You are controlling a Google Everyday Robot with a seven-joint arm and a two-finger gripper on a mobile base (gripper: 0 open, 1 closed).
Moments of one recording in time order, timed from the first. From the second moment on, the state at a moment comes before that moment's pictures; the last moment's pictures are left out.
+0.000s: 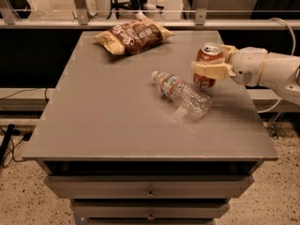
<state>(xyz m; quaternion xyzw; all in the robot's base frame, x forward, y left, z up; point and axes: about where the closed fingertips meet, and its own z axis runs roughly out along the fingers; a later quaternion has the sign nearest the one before) 0.613 -0.173 0.923 -0.38 0.64 0.27 0.61</state>
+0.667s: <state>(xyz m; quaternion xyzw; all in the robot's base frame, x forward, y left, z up) 0.608 -0.168 0.901 -0.37 0.65 0.28 0.60</state>
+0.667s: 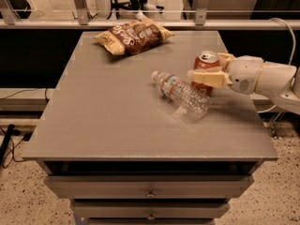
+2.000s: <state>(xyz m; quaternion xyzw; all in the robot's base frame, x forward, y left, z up) 0.589 -0.200 0.954 -0.39 0.66 0.24 0.60</state>
